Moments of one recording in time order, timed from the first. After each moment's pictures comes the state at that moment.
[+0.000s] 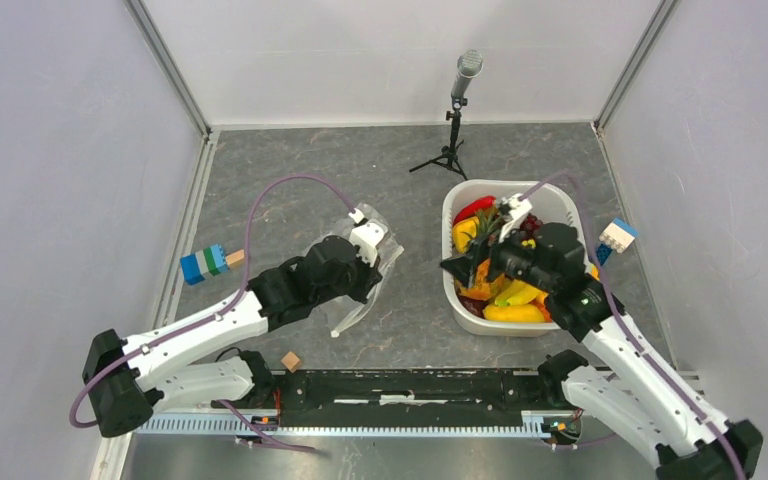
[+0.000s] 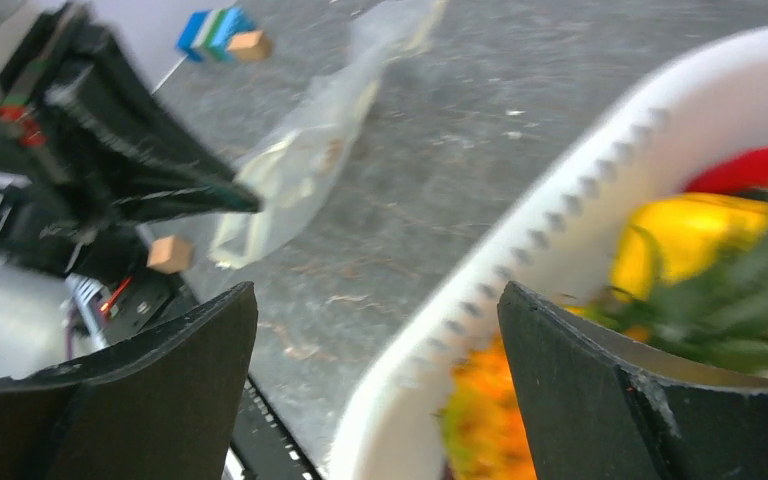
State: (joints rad) left arm -0.96 1.04 0.79 -0.33 -0.14 -0.20; right arm 0.43 0.73 0.64 -0.18 -0.41 0.28
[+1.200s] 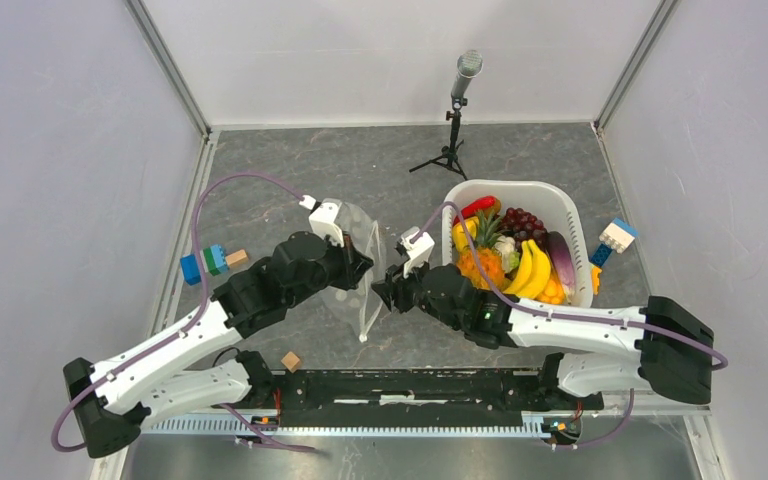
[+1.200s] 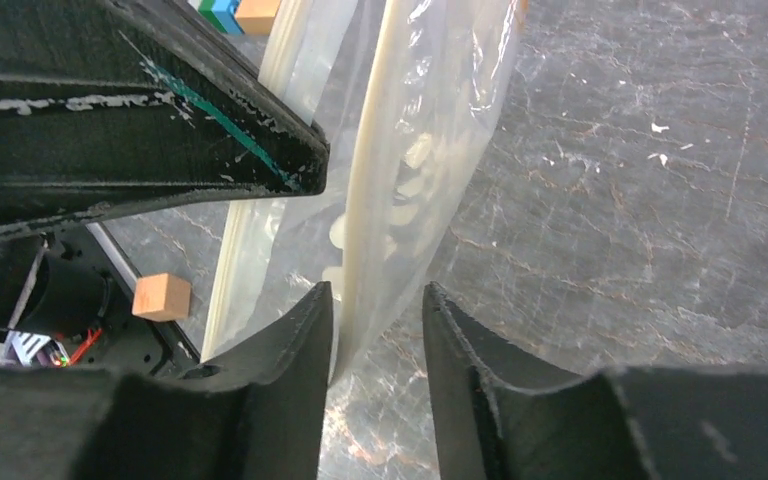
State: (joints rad) left arm -0.92 0.89 0.84 -0.40 -0.20 -0.57; right arm 1.18 1.24 0.67 0.25 0.32 0.37
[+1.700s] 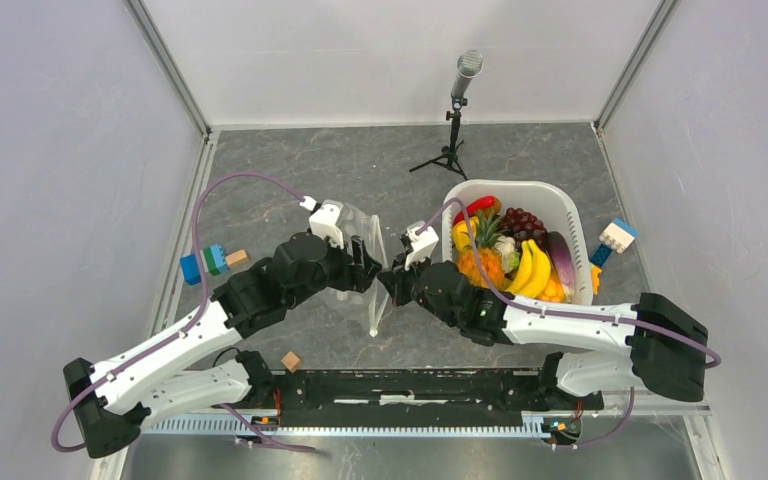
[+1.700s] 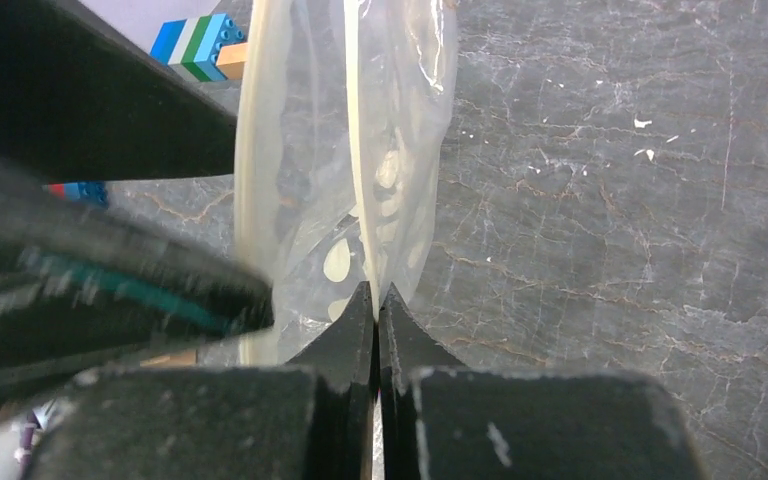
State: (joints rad) left arm -0.92 0.88 0.84 -0.43 -0.24 -0.53; right arm 1.17 1.28 0.67 0.32 0.39 0.44
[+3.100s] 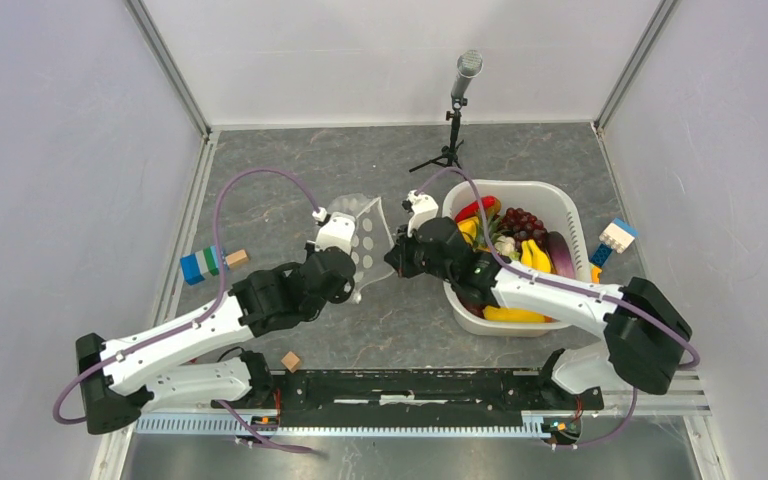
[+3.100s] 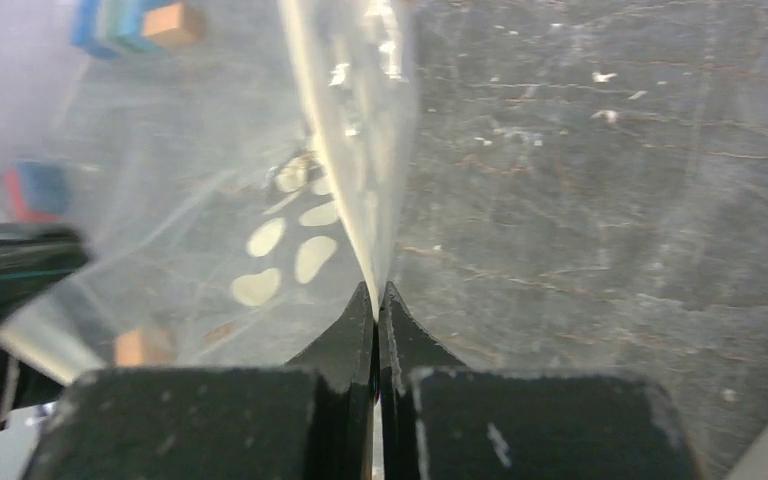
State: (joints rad) left arm -1.07 0.98 0.89 -0.65 -0.66 -0.42; right arm 0.93 1.39 0.83 0.10 0.10 0.53
